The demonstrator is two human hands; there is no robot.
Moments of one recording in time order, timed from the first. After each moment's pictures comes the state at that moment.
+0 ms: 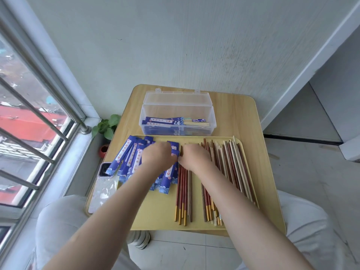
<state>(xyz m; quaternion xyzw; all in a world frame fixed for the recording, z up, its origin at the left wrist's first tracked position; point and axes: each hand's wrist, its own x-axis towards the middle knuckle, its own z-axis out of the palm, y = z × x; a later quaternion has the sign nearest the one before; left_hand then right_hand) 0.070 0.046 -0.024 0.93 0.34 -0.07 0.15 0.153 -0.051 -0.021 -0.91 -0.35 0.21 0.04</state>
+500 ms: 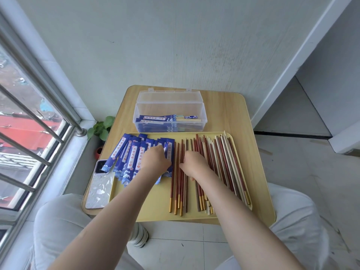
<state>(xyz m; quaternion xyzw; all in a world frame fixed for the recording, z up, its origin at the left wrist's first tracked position) 0.056 0.022 -0.039 0.90 0.38 -0.06 0.22 0.134 -0.093 -0.035 -0.91 -0.29 0.27 0.11</state>
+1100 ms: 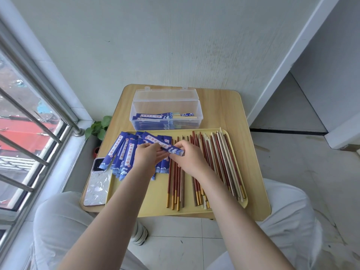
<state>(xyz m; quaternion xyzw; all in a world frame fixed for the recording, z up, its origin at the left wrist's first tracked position) 0.046 0.007 -0.004 0.41 0.52 0.15 0.73 0.122 -0.112 -0.020 -0.83 -0.29 0.26 0.41</state>
